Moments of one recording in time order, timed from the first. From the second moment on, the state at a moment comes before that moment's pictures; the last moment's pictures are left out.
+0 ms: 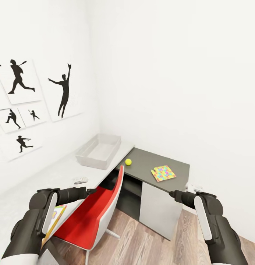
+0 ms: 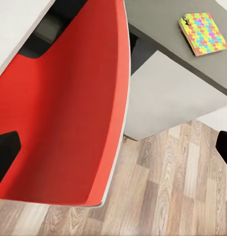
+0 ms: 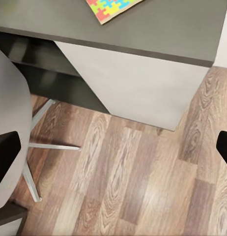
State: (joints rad) left arm -0.45 0.04 0.18 -1.40 0.00 1.04 -0.55; right arm -0.40 0.03 -0.19 -1.48 -0.20 1.04 -0.10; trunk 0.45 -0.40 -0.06
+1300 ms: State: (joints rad) left arm -0.45 0.03 0.24 -1.37 0.03 1.04 -0.19; right arm -0.39 0.03 -0.19 -1.48 -0.20 1.04 -0.09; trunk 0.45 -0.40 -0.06
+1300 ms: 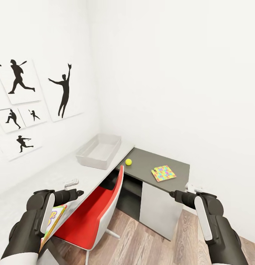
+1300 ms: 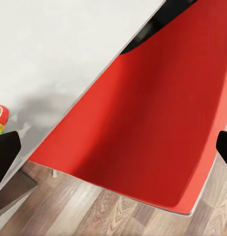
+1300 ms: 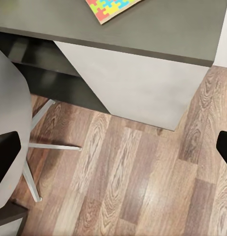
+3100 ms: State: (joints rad) left arm -0.45 0.03 0.23 -1.37 0.03 1.04 -0.19; right arm -0.39 0.03 -0.19 -1.48 -0.20 1.04 -0.09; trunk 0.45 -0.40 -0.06
